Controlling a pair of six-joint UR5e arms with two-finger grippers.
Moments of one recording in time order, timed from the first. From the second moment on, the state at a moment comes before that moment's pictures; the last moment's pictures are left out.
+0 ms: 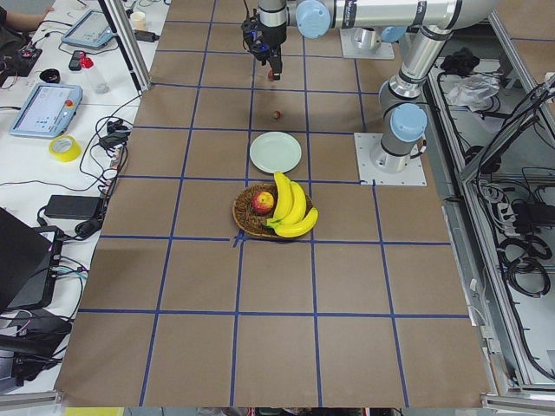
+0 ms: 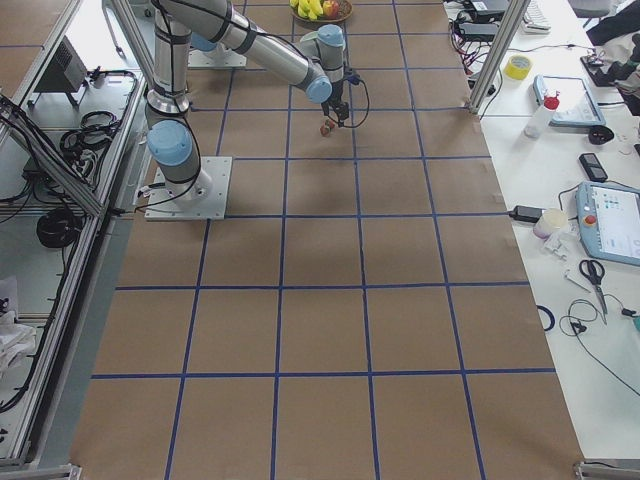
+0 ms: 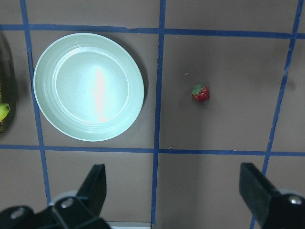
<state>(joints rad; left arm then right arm) -1.57 -1.51 -1.69 -1.58 1.56 -0.05 1.92 -1.18 1.96 -2.38 -1.70 -0.29</state>
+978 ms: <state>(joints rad) -1.57 -1.51 -1.69 -1.58 1.56 -0.05 1.92 -1.17 1.96 -2.38 -1.70 -0.27</state>
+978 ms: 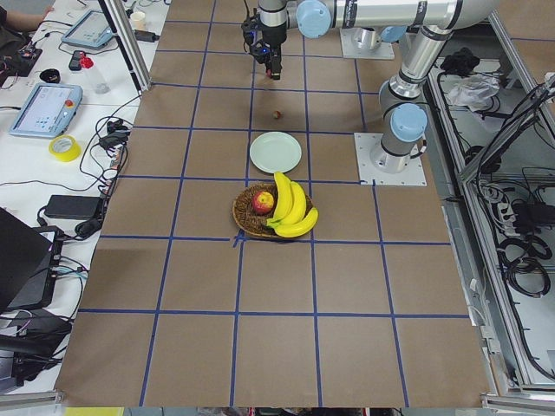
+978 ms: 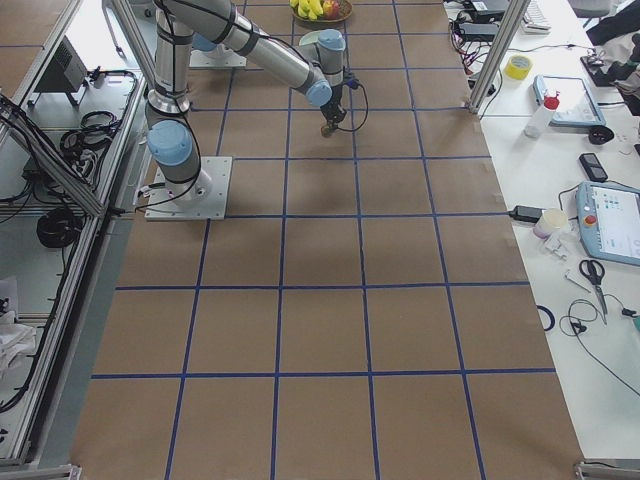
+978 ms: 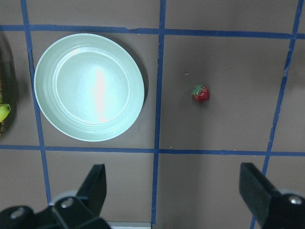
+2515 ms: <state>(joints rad) -1.57 -1.50 -1.69 -1.58 1.57 -0.05 2.08 -1.05 1.76 -2.40 -1.47 0.73</state>
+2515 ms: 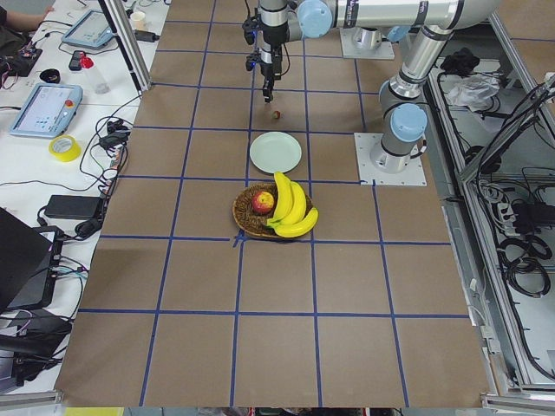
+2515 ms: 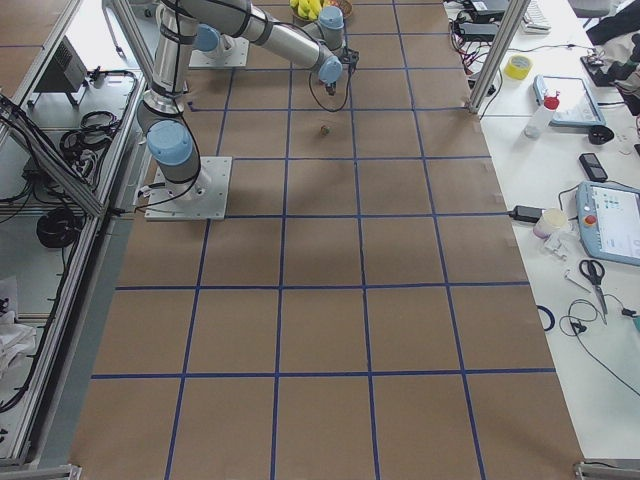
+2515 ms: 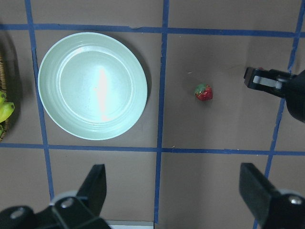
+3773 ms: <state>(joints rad) -1.57 -1.51 -1.71 -1.57 1.57 -0.05 1.91 -1.28 1.94 -2.24 -1.64 0.39</state>
